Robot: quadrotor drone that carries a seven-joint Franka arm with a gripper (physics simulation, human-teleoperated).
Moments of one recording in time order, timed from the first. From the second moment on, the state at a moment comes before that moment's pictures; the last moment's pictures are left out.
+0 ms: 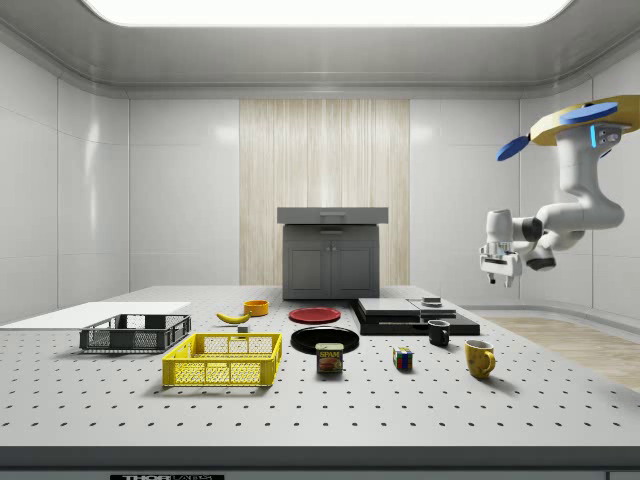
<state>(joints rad) -1.08 -1.19 1.30 -2.89 -1.92 1.27 1.61</state>
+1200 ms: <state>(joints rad) -1.12 -1.29 1.33 -2.88 -1.87 1.36 1.64</state>
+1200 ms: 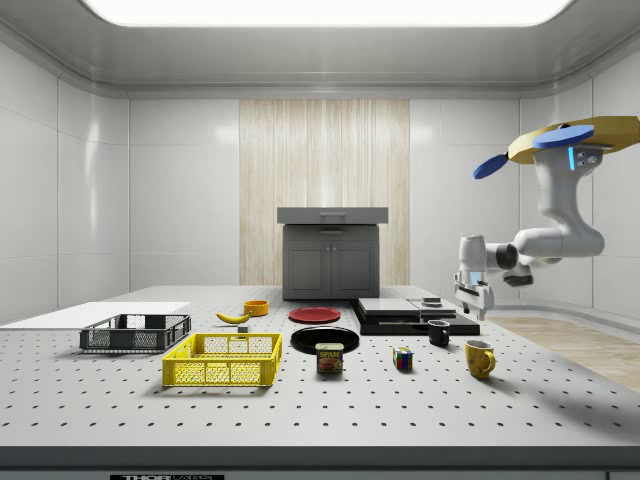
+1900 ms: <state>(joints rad) -1.13 -1.34 1.34 -2.88 -1.85 1.41 1.66</state>
